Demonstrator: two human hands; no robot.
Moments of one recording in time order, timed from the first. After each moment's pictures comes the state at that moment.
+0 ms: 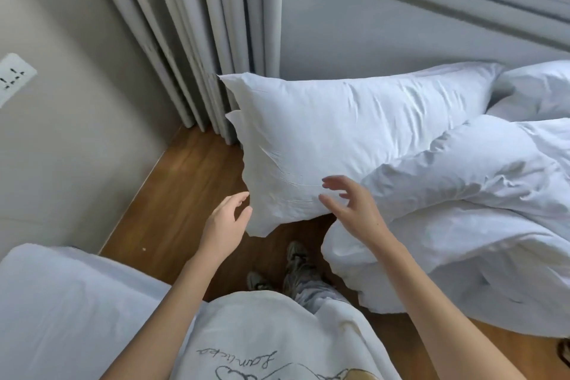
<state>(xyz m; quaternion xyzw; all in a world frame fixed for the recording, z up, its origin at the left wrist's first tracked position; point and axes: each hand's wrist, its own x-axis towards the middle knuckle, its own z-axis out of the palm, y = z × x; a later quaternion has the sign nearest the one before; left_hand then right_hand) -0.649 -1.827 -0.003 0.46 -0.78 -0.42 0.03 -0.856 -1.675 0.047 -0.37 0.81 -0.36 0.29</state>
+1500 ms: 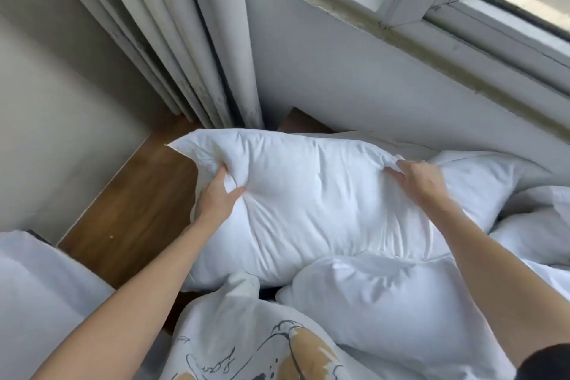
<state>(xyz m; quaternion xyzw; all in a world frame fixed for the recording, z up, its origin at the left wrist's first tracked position) -0.931 -1.936 -0.059 0.61 -0.68 -0.40 0.01 -1.303 -1.771 -0.058 -0.49 0.86 0.09 0.11</state>
